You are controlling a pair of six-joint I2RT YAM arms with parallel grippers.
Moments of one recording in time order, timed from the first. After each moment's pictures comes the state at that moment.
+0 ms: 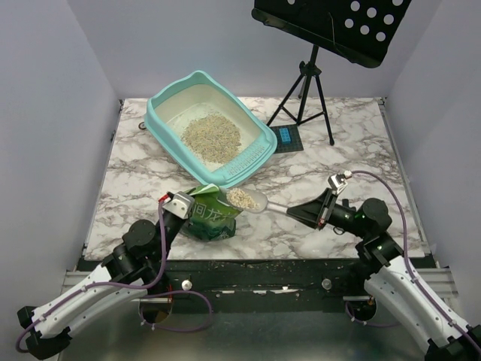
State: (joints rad) left arm -0.95 0.25 0.38 -0.07 -0.46 0.22; right arm 0.45 0.45 0.28 0.17 -0.66 1.36
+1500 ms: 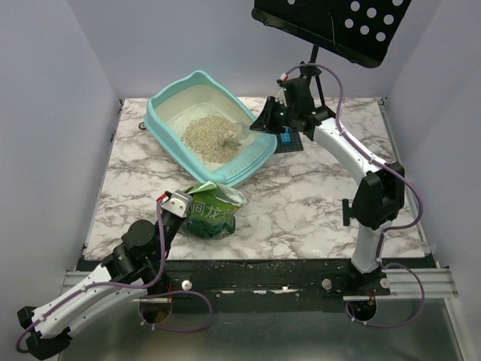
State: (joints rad) left arm -0.95 0.24 0.38 -0.06 -0.50 0.21; right arm 0.46 1.89 1.71 -0.40 -0.34 0.68
